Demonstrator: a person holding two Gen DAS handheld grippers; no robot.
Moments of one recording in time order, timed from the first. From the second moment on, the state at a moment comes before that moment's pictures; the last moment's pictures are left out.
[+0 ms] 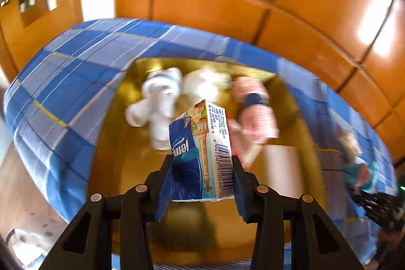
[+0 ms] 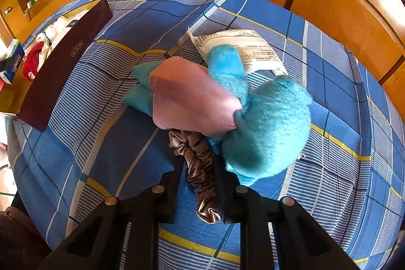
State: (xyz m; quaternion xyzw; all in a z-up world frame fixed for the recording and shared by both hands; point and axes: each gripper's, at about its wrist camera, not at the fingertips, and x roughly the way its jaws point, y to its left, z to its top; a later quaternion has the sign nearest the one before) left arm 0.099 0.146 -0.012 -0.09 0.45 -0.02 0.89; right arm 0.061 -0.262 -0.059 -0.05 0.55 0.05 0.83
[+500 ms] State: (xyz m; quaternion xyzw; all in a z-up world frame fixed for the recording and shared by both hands) left arm 0.132 0.167 -0.045 -0.07 0.48 0.03 0.88; right arm 0.061 -0.264 -0.059 -0.05 0.55 0.05 0.83
